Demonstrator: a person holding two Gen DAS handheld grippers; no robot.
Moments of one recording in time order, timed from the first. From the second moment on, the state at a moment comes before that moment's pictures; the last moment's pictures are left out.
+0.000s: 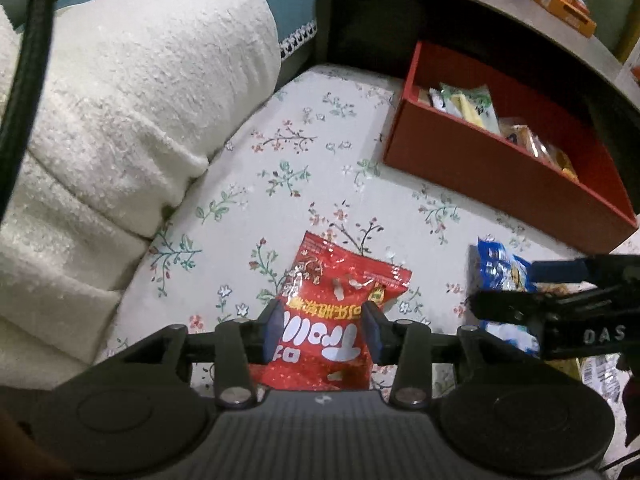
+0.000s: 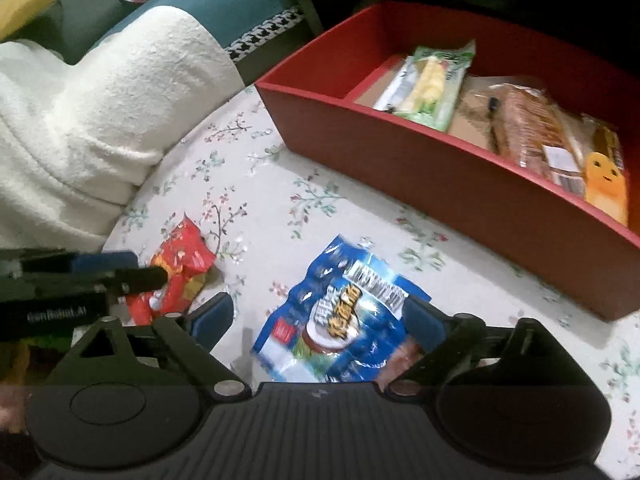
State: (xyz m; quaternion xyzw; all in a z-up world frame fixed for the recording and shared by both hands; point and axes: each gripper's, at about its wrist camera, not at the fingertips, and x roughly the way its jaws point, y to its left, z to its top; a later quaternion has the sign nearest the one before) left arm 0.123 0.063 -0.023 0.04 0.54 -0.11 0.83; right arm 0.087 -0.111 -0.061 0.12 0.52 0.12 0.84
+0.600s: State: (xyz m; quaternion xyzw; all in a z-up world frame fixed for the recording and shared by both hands) left arm 0.122 0.074 -0.020 0.02 0.54 -0.11 0.83; right arm 0.077 -0.079 -0.061 0.02 0.52 0.13 0.84
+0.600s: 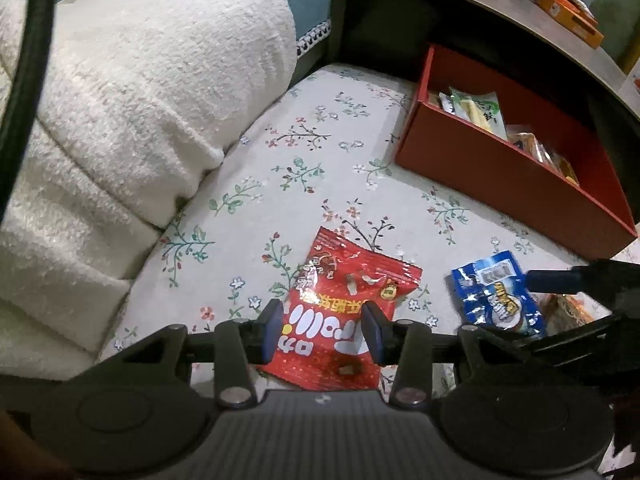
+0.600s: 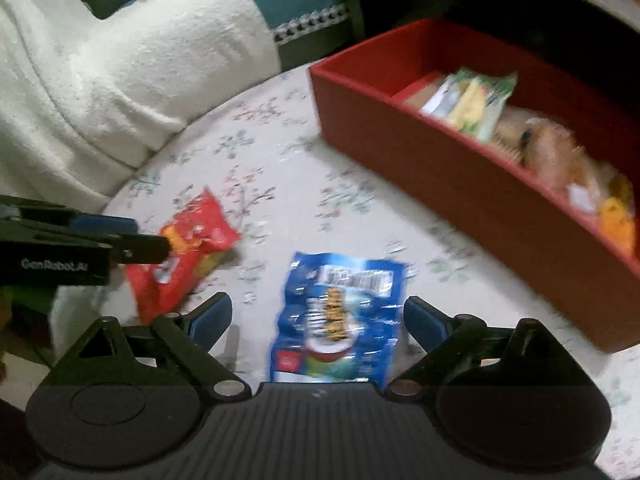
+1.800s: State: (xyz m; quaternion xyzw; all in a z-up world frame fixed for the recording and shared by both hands) left arm 0.127 0.058 -0.028 0.05 0.55 -0.13 0.83; right arm 0.058 -0.067 -0.064 -0.07 0.47 0.15 0.87
